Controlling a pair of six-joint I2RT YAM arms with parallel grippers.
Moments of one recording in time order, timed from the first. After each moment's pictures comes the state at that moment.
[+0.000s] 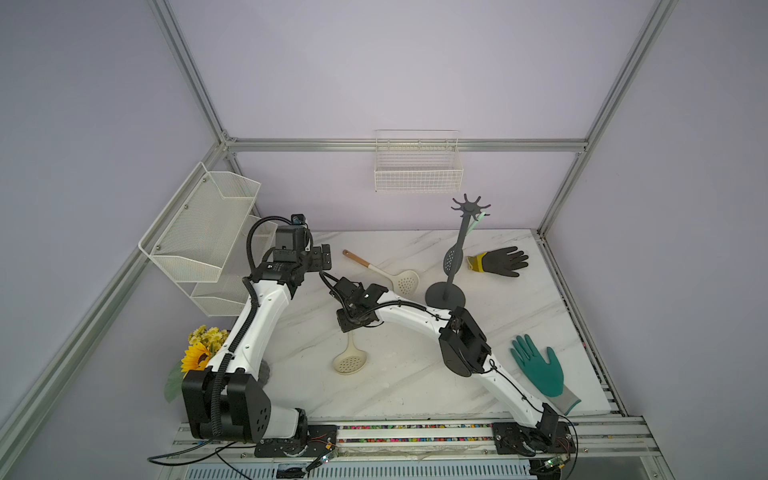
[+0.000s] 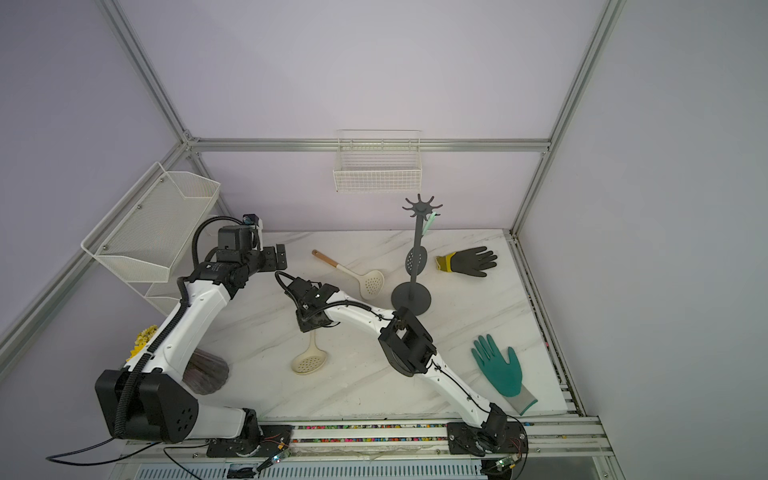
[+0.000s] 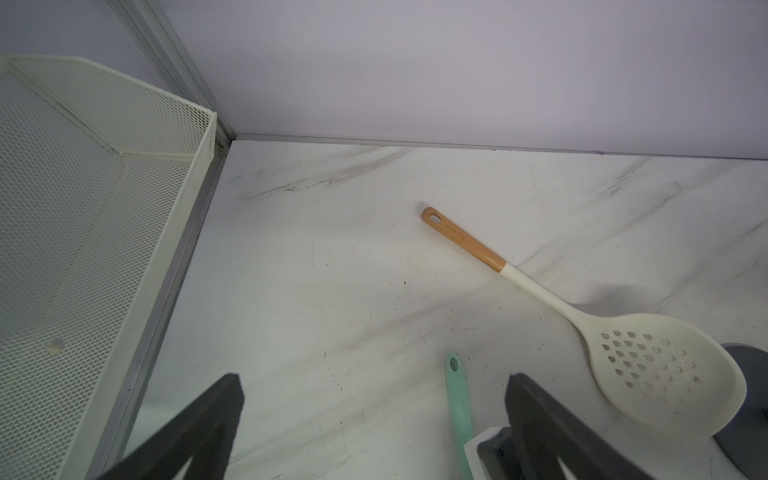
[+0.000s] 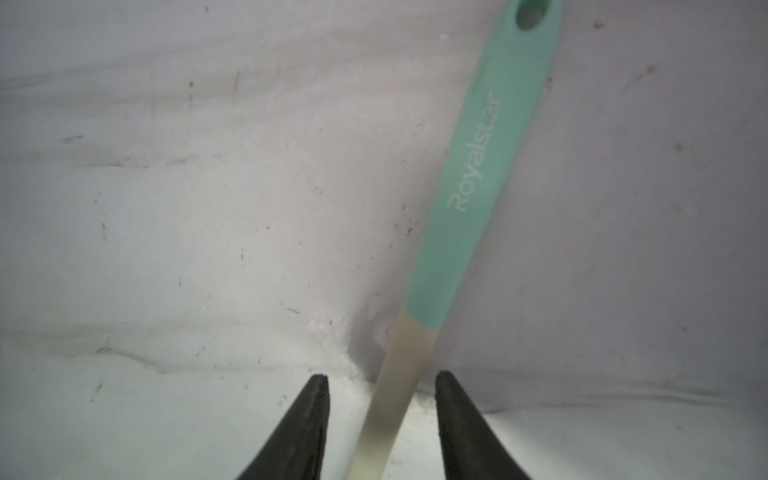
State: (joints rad) left arm -0.07 1.40 1.31 -0.54 -0.15 -0.10; right arm 0.98 2.55 2.29 -0.83 0.02 0.59
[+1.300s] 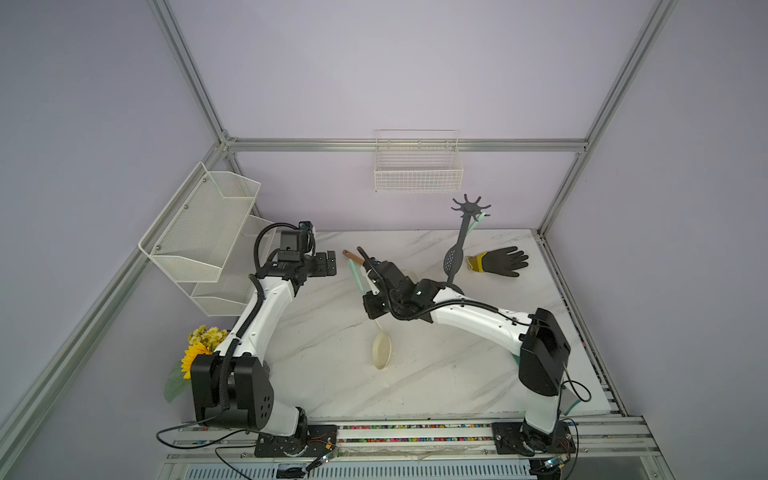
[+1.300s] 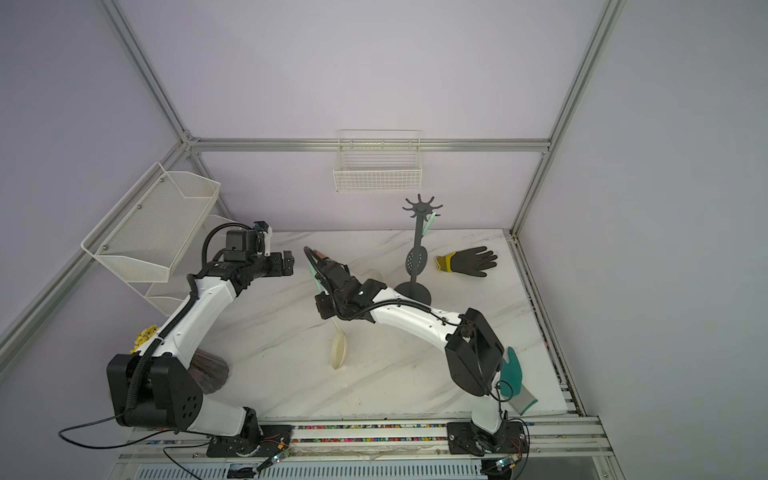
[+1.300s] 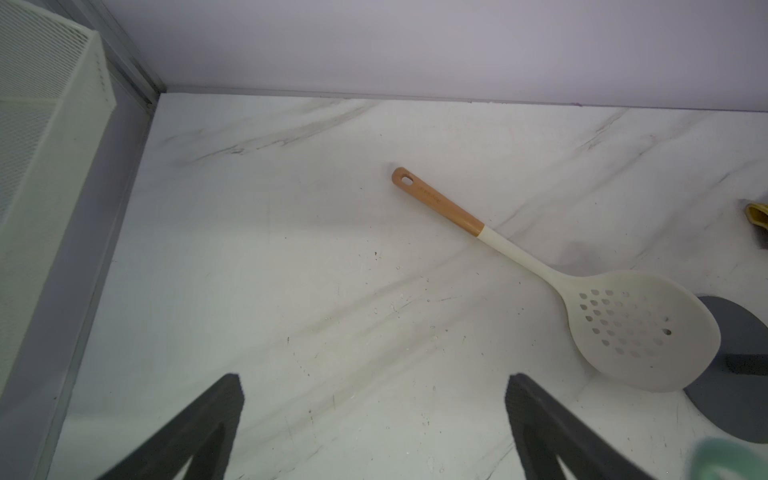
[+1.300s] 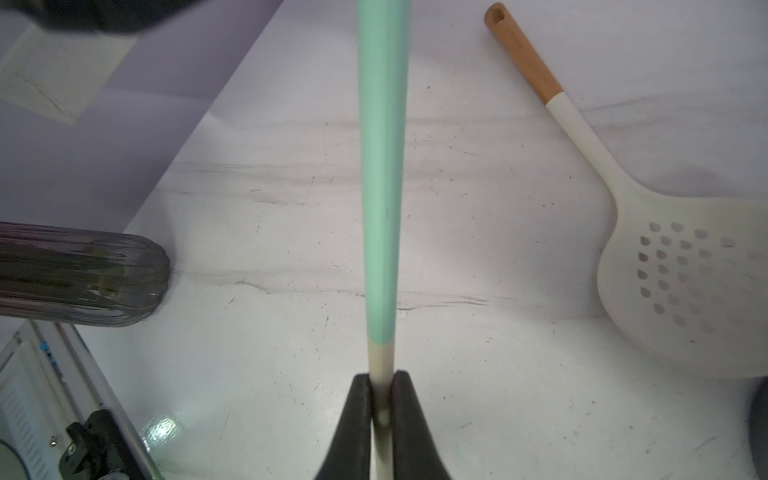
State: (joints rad) left arm -0.05 1.48 1.29 -0.54 -0.01 -0.10; right arm 0.90 1.84 1.56 -0.44 0.02 0.43
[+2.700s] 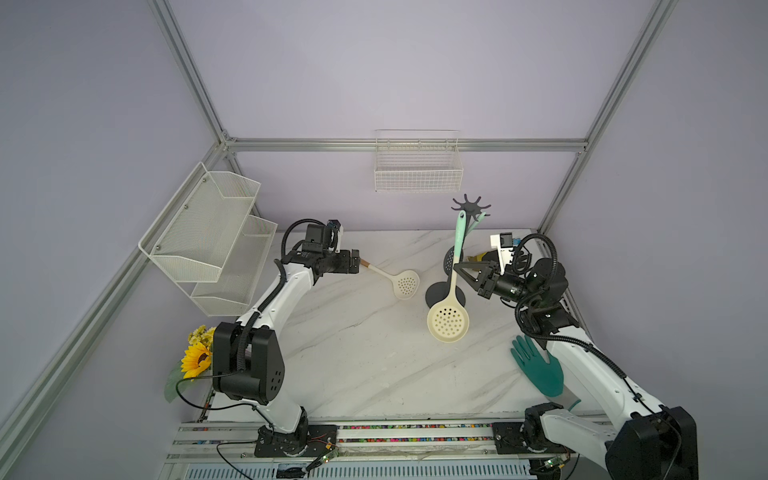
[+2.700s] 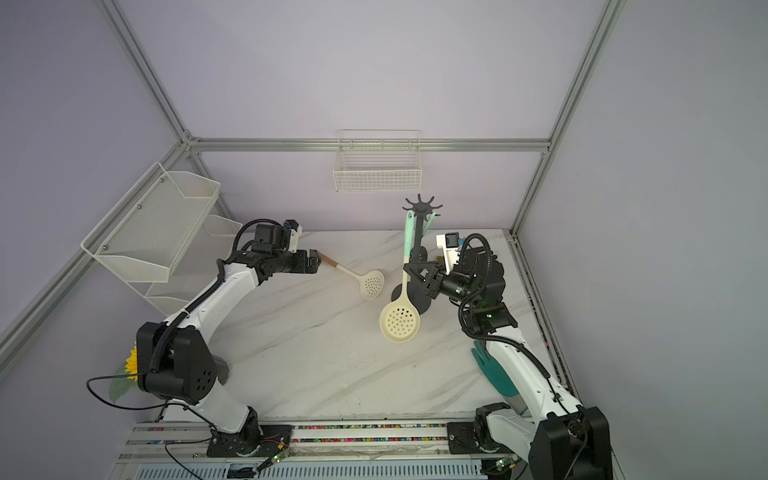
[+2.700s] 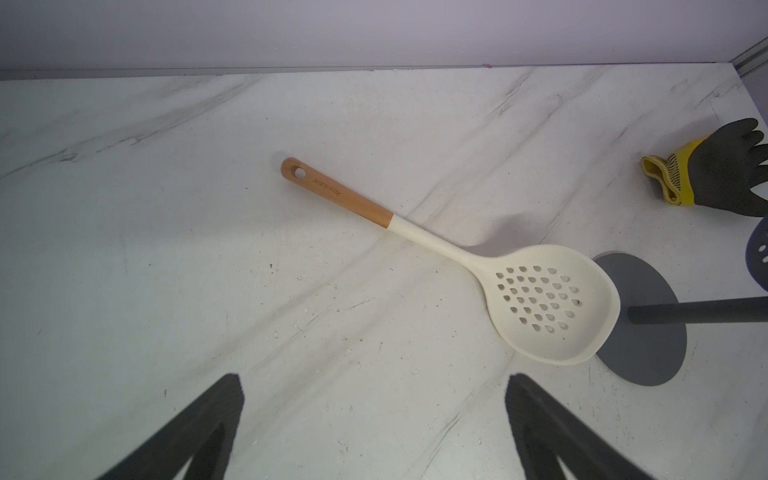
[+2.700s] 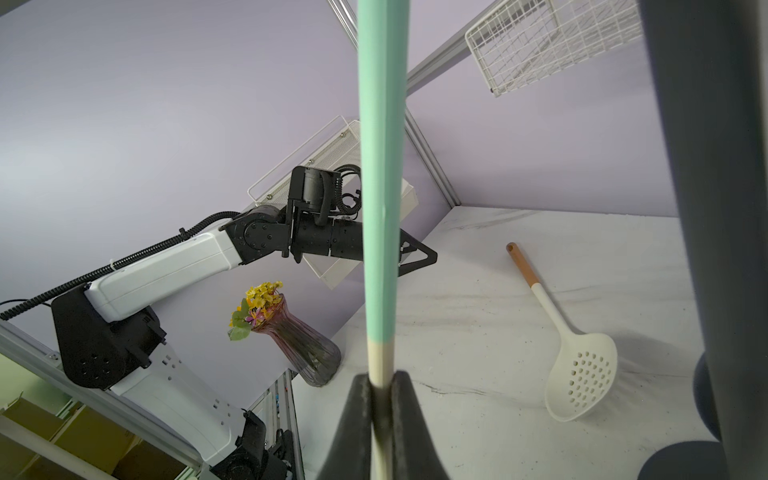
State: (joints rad) left arm -0.17 1.64 1.39 -0.54 0.09 -0.13; right arm 0.18 1.13 0.80 0.40 -0.89 0.65
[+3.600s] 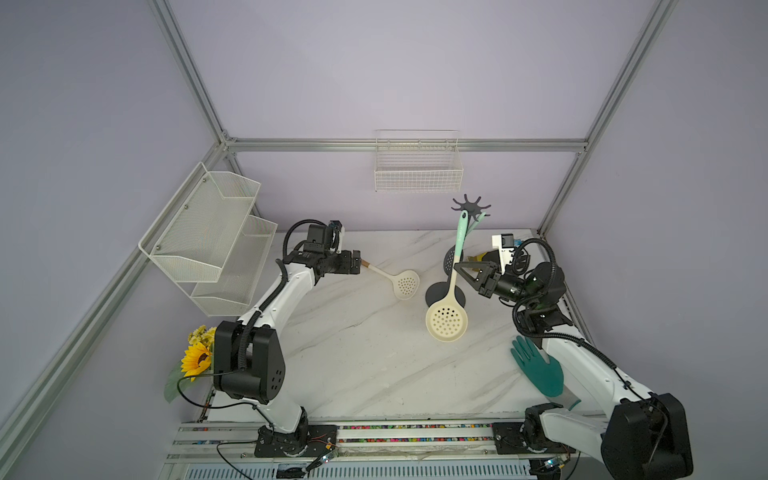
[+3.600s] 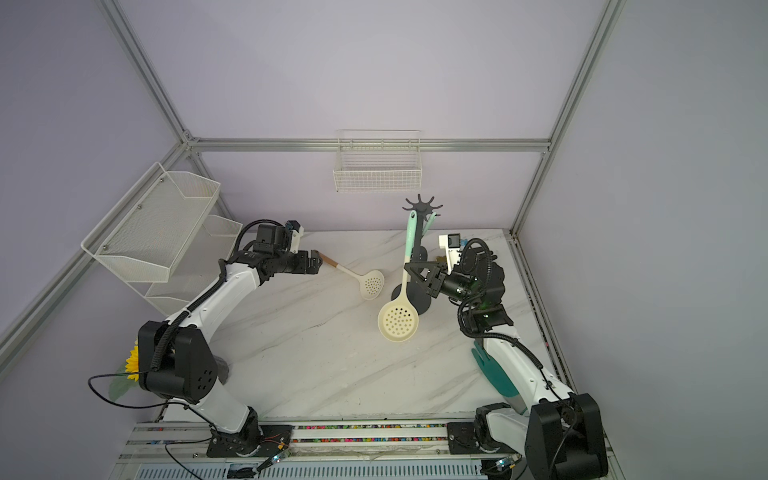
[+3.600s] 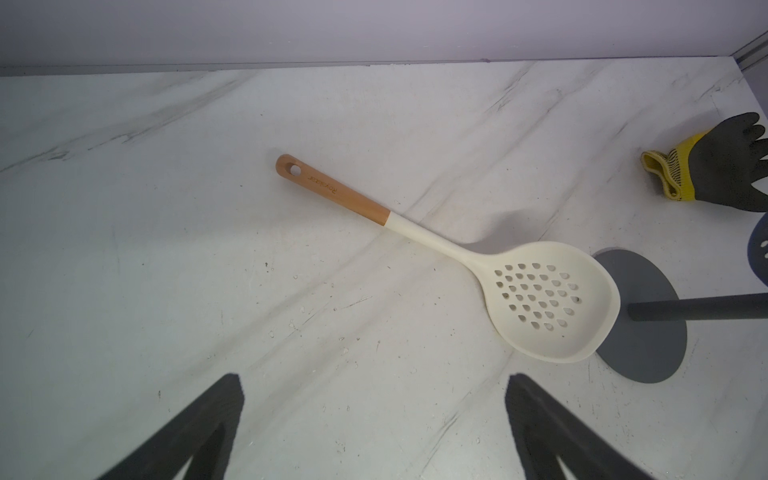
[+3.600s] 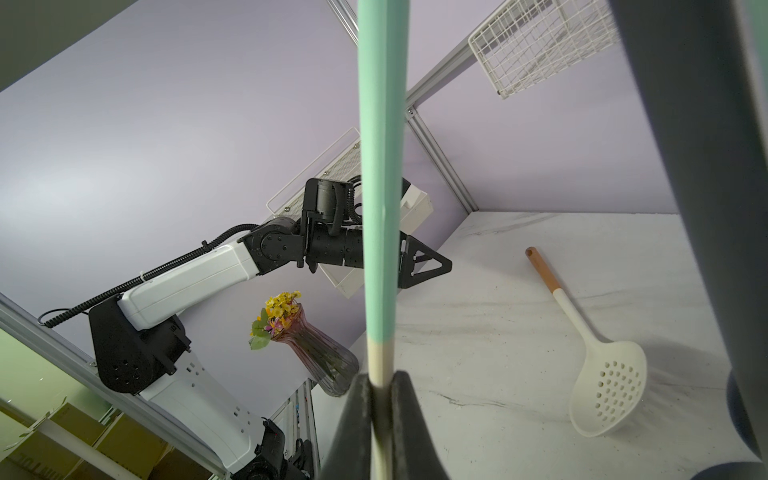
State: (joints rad) left arm -0.17 1.65 1.39 -0.54 0.09 -0.13; right arm 0.16 1.18 0.74 0.59 -0.92 0.78
